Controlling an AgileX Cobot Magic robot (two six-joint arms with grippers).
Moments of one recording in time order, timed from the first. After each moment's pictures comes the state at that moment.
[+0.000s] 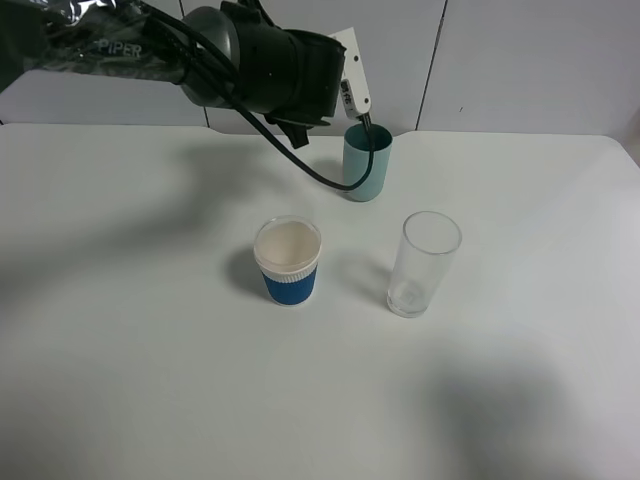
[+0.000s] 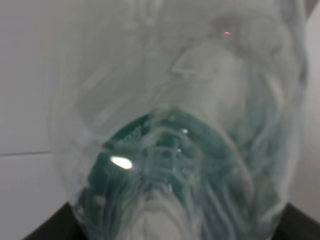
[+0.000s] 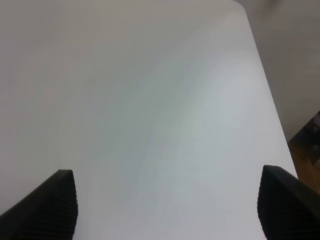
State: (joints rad) left arm -0.78 2.18 -1.63 -1.76 -1.08 2.60; right arm 0.00 0.00 -0.49 -0.10 1.06 -0.06
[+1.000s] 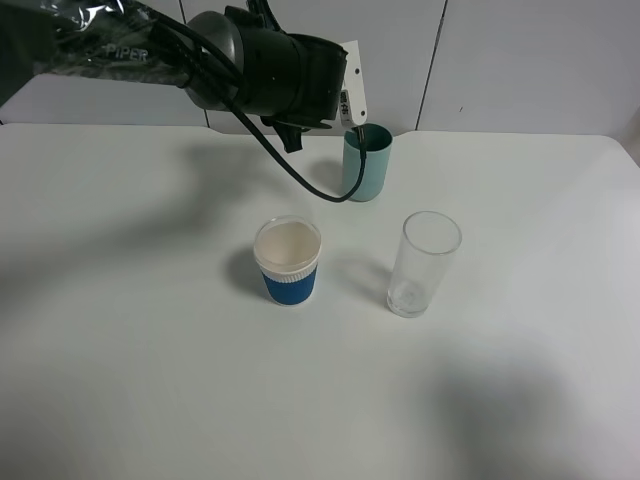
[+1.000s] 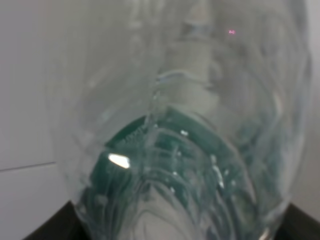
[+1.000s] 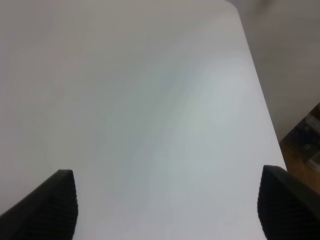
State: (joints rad) left arm -0.78 2.19 -1.64 -1.76 -1.08 2.72; right arm 0.00 0.00 -0.49 -0.12 1.06 -0.06
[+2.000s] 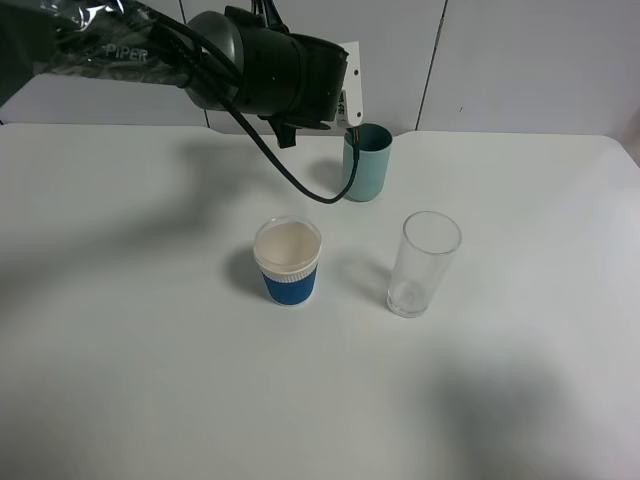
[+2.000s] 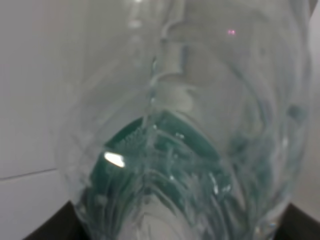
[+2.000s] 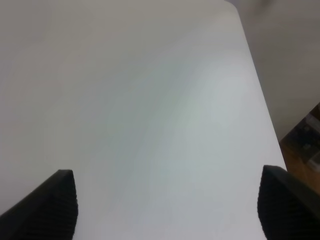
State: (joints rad) left arm -0.78 2.19 -1.64 -1.71 -1.10 2.76; right arm 0.00 0.00 -0.49 -0.12 1.06 -0.06
